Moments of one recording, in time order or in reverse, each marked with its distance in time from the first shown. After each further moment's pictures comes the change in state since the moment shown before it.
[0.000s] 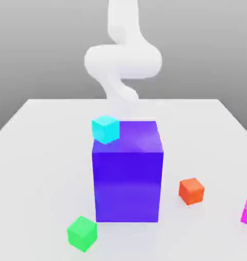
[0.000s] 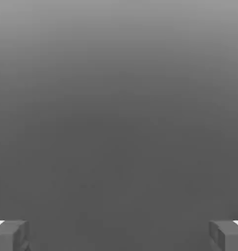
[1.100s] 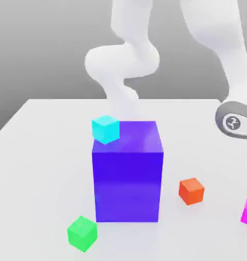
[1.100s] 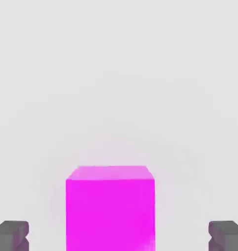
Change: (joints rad) arm 0.407 1.198 0.237 -0.029 -0.358 0.456 0.015
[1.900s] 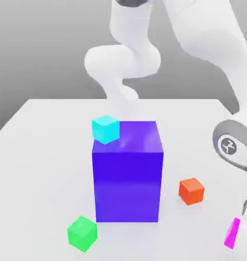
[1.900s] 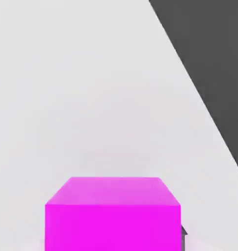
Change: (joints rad) arm -0.228 0.091 -0.054 0.331 0.064 -0.505 -0.431
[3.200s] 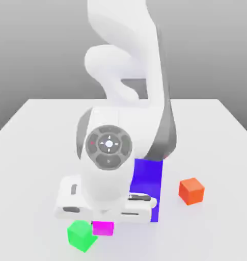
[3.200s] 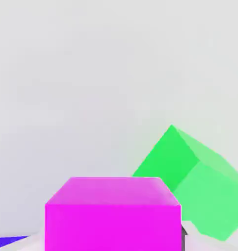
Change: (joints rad) arm -0.175 -0.303 -0.362 -0.371 0.221 0.106 0.543
